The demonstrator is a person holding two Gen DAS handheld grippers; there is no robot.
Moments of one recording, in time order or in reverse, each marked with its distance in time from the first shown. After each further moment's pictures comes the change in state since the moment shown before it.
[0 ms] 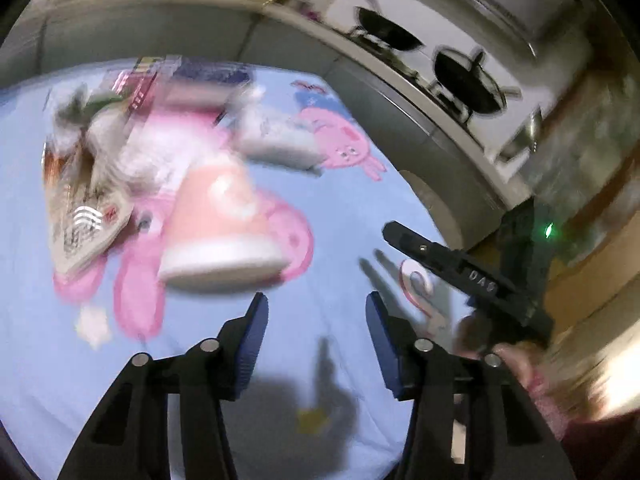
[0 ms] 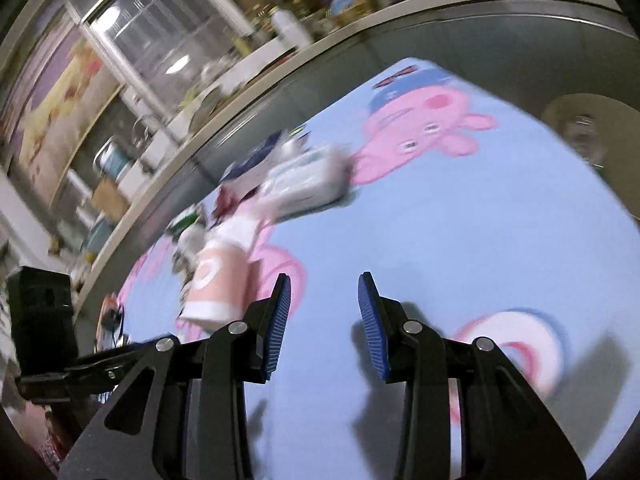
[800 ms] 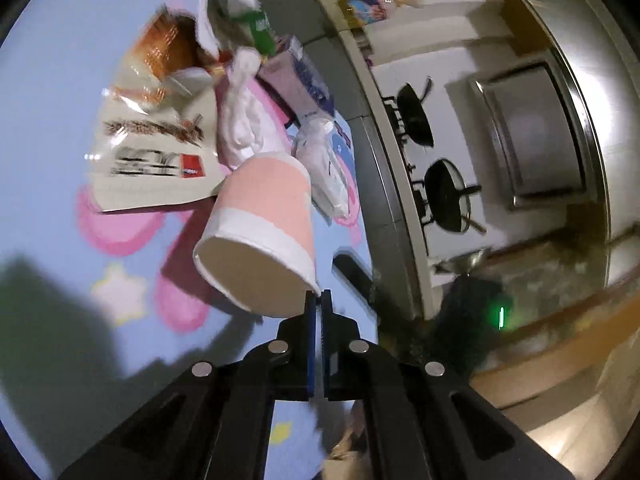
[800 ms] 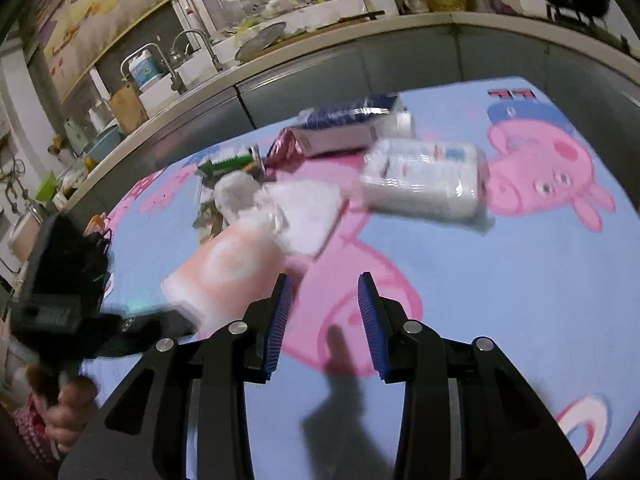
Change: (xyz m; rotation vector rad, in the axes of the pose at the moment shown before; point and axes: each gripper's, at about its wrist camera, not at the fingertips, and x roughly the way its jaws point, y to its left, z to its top) left arm -0.024 0.100 -0.008 -0.402 -0.114 -0.326; right arm 0.064 0.088 0.020 -0.305 0.133 -0.021
